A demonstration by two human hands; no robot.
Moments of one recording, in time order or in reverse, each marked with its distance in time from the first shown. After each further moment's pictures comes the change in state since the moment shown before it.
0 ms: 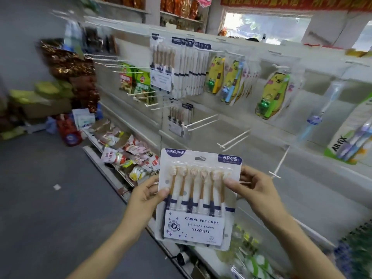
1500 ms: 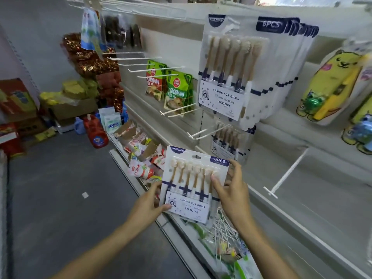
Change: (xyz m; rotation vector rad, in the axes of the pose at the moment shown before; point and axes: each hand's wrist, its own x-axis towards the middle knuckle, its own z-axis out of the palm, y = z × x) left_hand 0.319 -0.122 -0.231 0.818 -0.042 -0.112; right_hand 0.351 0.139 0.212 -0.212 0.148 -0.029
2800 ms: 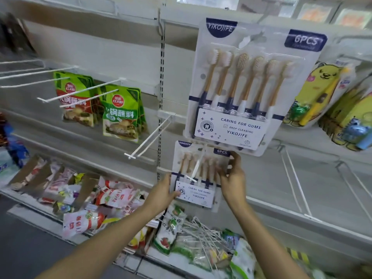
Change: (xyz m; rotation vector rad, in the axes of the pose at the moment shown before) left_hand 0.271 -0.012 0.026 0.083 -0.428 0.346; right_hand 0.140 0.034 0.057 -0.308 0.592 0.180
